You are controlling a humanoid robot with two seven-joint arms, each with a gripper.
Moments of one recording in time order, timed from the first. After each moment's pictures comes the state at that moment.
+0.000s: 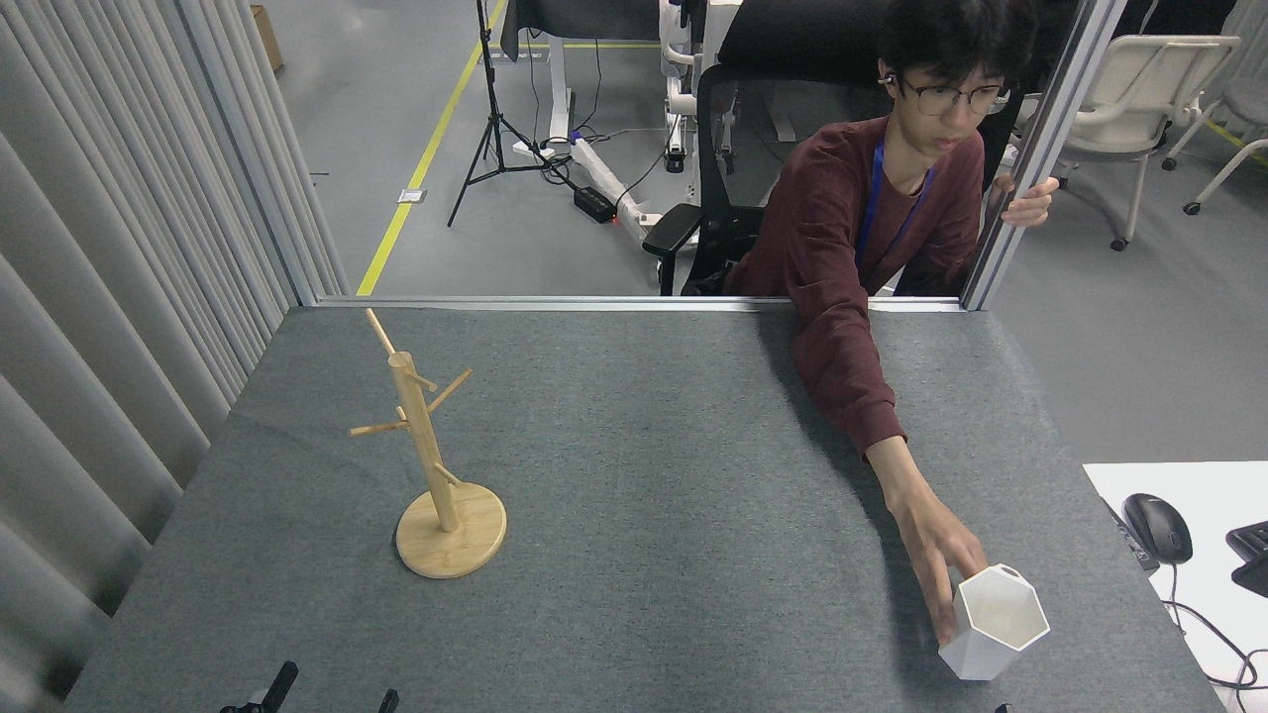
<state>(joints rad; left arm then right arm) 0.40 0.06 0.14 -1.73 -1.59 -0.33 0.30 0.45 0.00 -0.29 -1.66 1.45 -0.22 -0.42</state>
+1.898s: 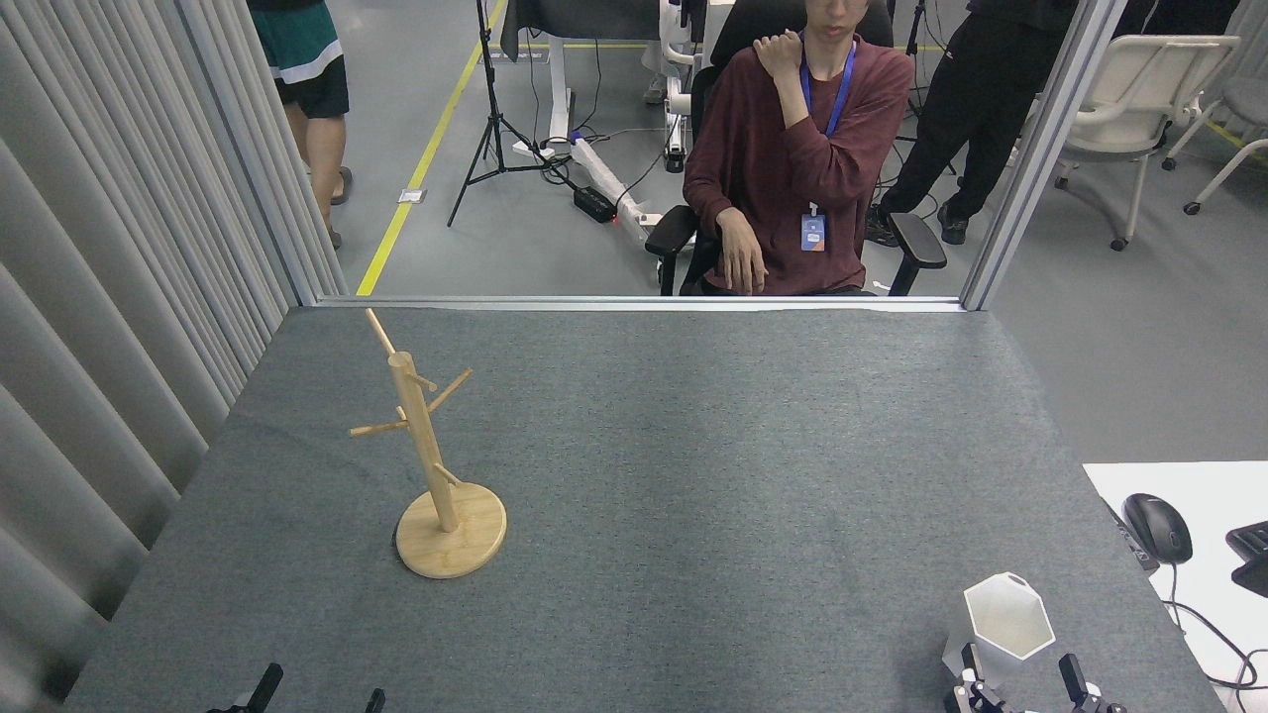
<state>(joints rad) 0.40 0.07 0.16 -1.73 -1.59 -0.32 0.30 0.19 -0.04 -0.28 -1.36 1.46 -0.21 -0.34</state>
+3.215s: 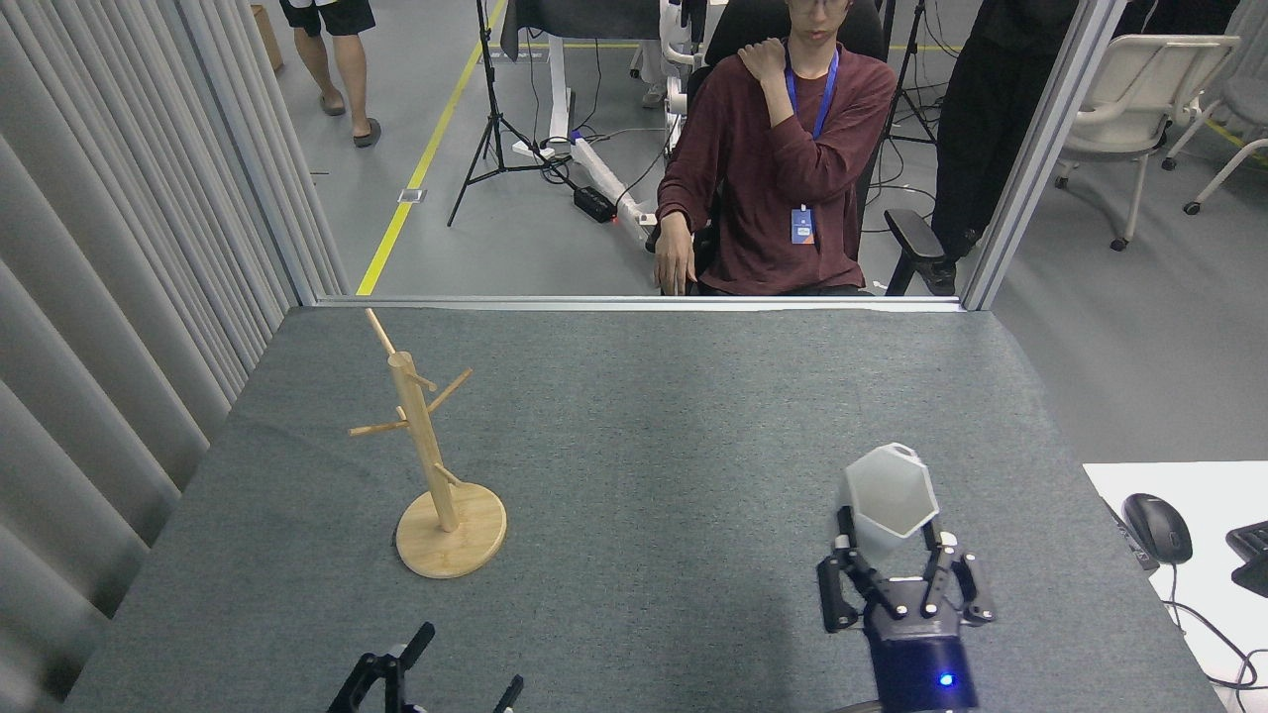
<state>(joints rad) 0.29 0.03 -0.05 -1.72 -1.68 -0.43 0.28 0.04 0.13 -0.05 -1.55 1.58 -0.16 -0.35</state>
